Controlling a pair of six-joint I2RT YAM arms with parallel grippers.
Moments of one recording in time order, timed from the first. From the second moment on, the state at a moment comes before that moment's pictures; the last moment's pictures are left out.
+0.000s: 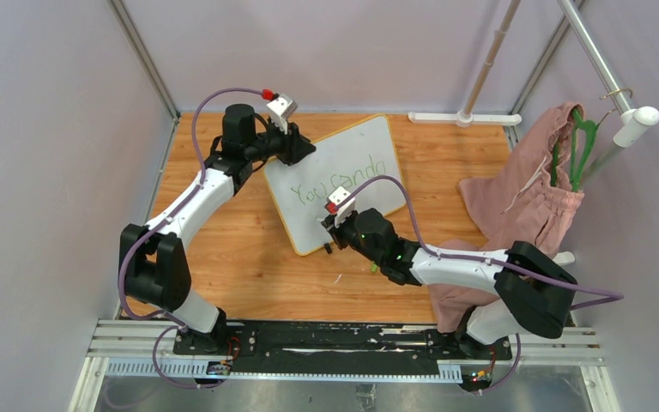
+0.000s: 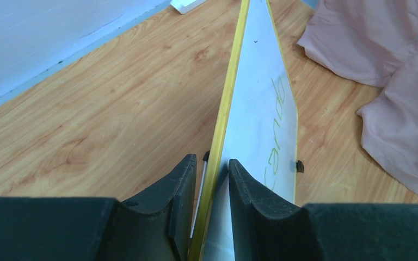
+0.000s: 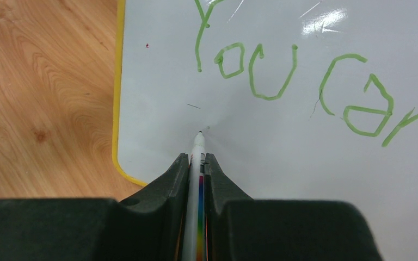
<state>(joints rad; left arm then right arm) -0.29 1.54 1.21 0.05 0.64 0.01 1.01 1.42 0.68 0.52 0.18 -0.05</state>
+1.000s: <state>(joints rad) -0.28 1.54 1.21 0.05 0.65 0.01 1.03 1.45 0.68 0.49 0.24 -0.04</state>
